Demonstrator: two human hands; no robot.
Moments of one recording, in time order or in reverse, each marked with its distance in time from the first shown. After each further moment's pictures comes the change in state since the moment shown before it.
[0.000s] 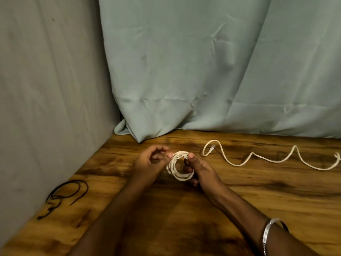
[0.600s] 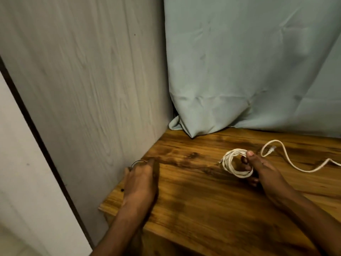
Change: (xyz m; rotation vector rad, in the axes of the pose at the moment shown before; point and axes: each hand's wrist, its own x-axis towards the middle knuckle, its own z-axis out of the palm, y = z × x) left_hand -0.087 -0.013 -0.131 1.233 0.298 -0.137; right_hand 0.004 0.002 -0.003 0.103 -0.056 -0.065
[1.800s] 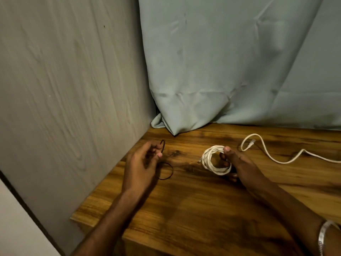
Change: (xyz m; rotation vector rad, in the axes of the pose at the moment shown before) left_hand 0.017 0.056 0.003 -0.841 0.116 0.127; right_hand 0.002 -0.002 -0.003 -0.116 -0.011 0.064
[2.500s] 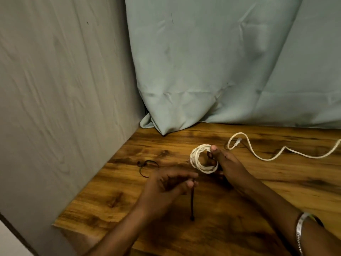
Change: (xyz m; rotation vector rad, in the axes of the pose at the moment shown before) left_hand -0.045 0.040 0.033 -0.503 -0.526 -0.053; right_hand 0.000 0.001 -0.001 -0.005 0.023 -0.024
